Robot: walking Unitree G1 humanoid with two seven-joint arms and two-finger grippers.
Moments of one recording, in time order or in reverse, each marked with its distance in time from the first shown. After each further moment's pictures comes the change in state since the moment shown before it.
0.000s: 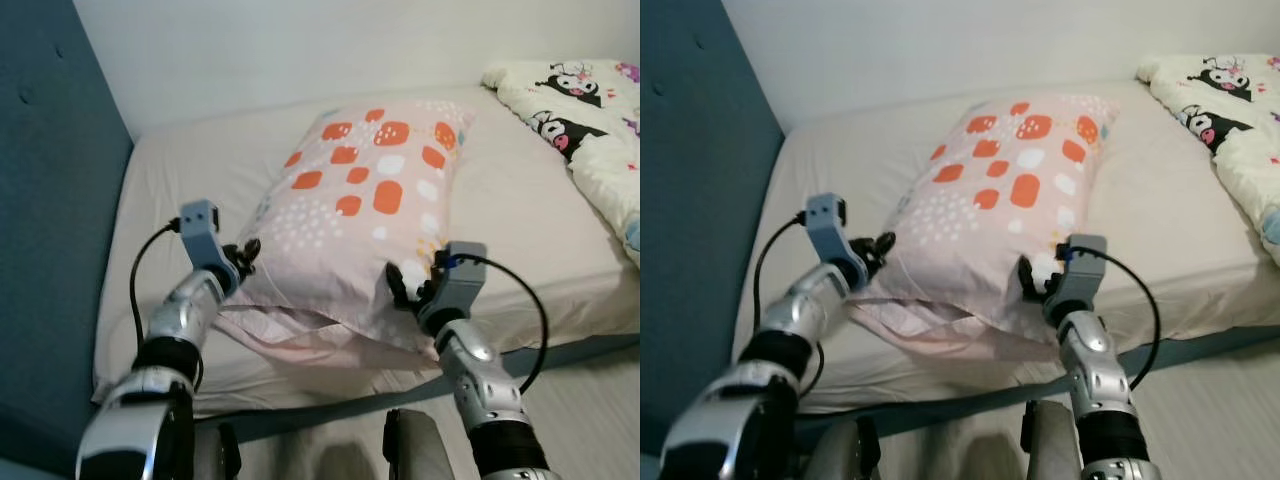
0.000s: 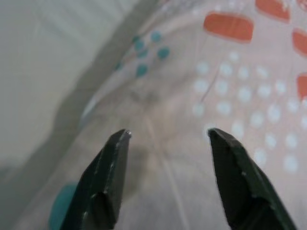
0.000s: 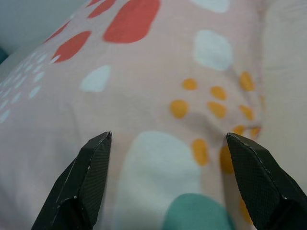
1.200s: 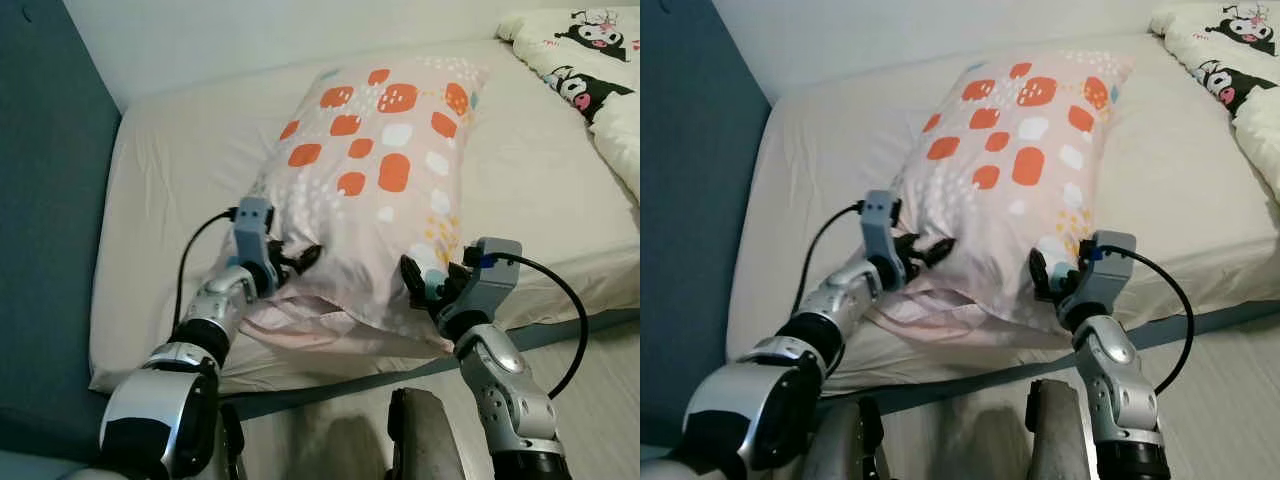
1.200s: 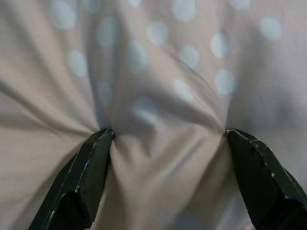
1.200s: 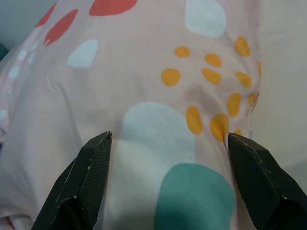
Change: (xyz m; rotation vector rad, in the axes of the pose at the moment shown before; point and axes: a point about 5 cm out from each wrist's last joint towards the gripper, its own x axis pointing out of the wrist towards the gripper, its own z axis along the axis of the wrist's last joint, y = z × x) left arm 0.007 -0.061 -0.044 0.247 0.131 -0.381; right arm -0.022 0.000 0.017 0.042 -0.016 0.009
